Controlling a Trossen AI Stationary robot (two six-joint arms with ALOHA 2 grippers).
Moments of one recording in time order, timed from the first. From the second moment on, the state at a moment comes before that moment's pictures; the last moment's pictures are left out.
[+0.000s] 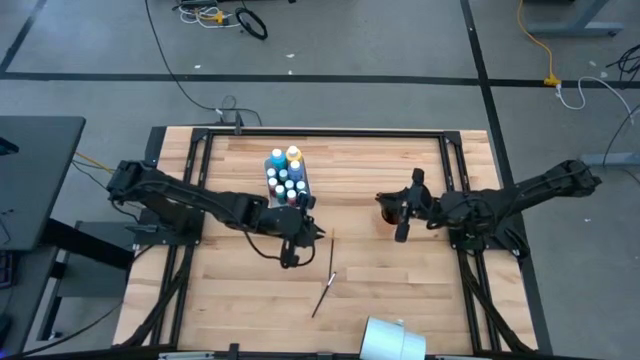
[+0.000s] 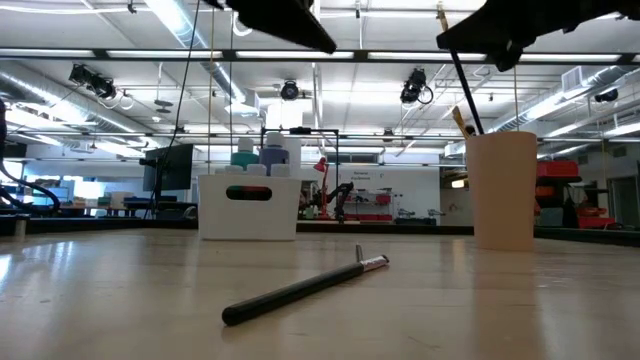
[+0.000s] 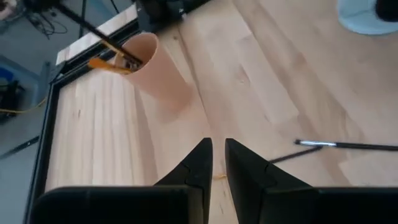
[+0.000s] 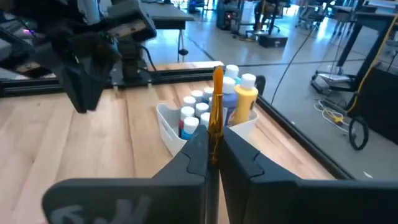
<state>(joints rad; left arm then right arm) -0.23 1.54 1.19 -0.29 -0.24 0.32 0.27 0.85 0.52 0.14 0.61 0.04</state>
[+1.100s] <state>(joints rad) -0.23 1.54 0.86 0.12 -0.17 -0.06 0.26 0.85 0.38 0.31 0.45 0.00</state>
